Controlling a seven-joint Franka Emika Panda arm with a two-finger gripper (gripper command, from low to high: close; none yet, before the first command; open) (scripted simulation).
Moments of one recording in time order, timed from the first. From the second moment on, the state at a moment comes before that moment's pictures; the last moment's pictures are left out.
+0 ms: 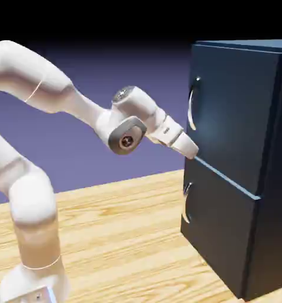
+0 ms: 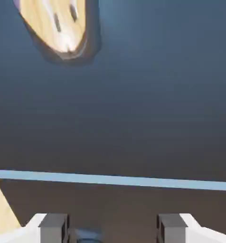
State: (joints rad) arm -0.04 -0.61 0.05 -2.81 0.12 3.01 0.68
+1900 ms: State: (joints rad) arm -1.13 -1.40 1.04 -2.60 2.45 2.52 -0.60
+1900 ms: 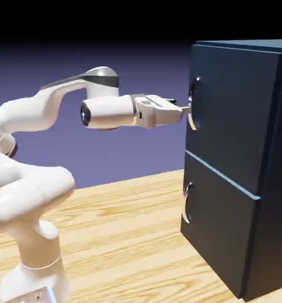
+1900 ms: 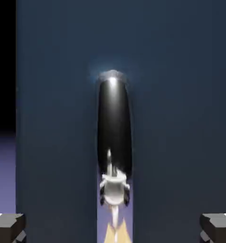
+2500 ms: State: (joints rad) arm -0.98 -1.38 0.53 -2.94 2.09 1.90 -0.80
